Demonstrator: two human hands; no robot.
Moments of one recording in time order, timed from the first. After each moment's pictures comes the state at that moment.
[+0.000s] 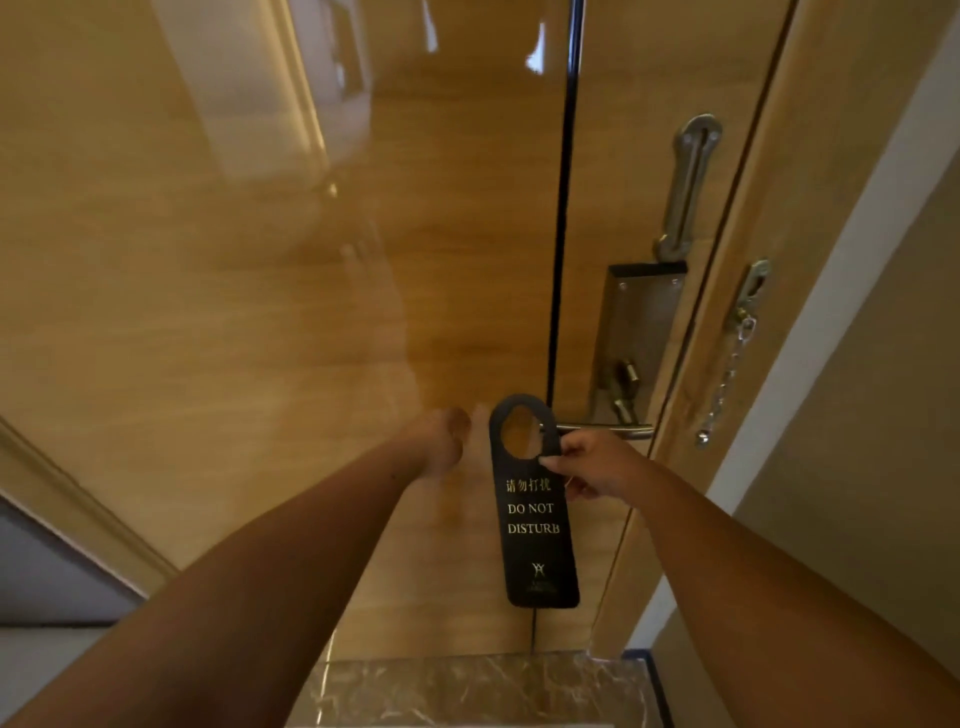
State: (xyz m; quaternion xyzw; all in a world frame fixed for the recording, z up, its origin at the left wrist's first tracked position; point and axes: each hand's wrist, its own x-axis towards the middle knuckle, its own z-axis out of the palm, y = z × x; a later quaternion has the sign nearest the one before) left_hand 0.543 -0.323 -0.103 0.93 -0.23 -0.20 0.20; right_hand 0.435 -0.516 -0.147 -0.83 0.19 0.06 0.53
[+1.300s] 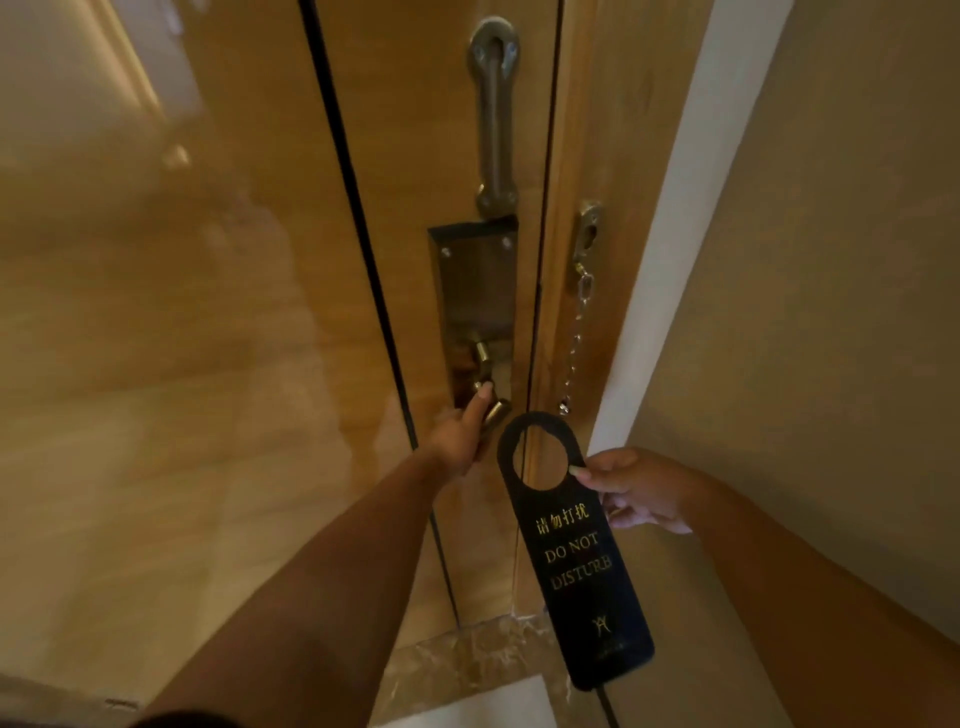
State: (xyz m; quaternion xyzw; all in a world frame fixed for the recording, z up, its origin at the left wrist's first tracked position) left_hand 0.512 -0.501 -0.204 0.79 -0.23 -0.32 0.48; right_hand 0.312 -0.650 -0.179 -0.69 0.30 0.13 0.65
